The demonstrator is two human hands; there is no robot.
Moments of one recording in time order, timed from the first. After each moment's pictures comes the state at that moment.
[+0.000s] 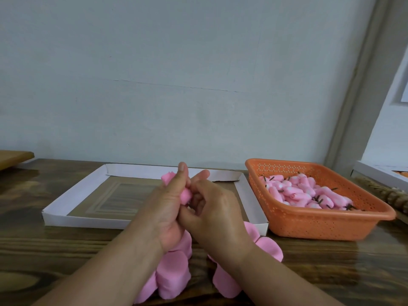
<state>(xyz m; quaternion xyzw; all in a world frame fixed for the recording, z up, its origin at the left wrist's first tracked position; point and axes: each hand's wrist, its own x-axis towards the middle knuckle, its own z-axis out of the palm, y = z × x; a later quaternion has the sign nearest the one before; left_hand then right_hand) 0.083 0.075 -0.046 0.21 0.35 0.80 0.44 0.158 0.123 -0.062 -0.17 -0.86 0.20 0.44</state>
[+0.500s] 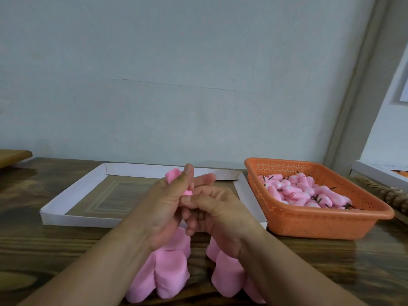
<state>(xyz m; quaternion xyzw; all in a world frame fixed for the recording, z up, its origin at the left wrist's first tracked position) 0.072 0.068 -0.048 0.37 0.43 0.72 0.40 0.167 0.134 -0.052 -0.09 -0.67 0.70 0.24</state>
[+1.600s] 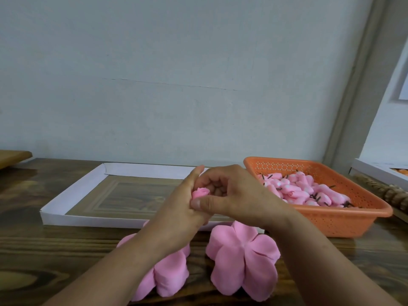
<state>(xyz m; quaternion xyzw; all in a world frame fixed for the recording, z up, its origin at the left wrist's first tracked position) 0.078 0.075 -0.066 0.54 0.57 0.58 0.20 0.193 0.159 -0.016 -0.07 -0.89 0.38 0.23</state>
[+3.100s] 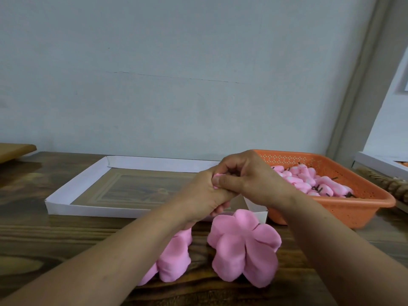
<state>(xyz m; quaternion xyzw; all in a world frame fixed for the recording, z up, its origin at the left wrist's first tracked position) 0.086 0.109 -0.063 0.55 0.55 0.55 0.31 0.197 0.185 -0.022 -0.10 -0.88 0.37 0.28</state>
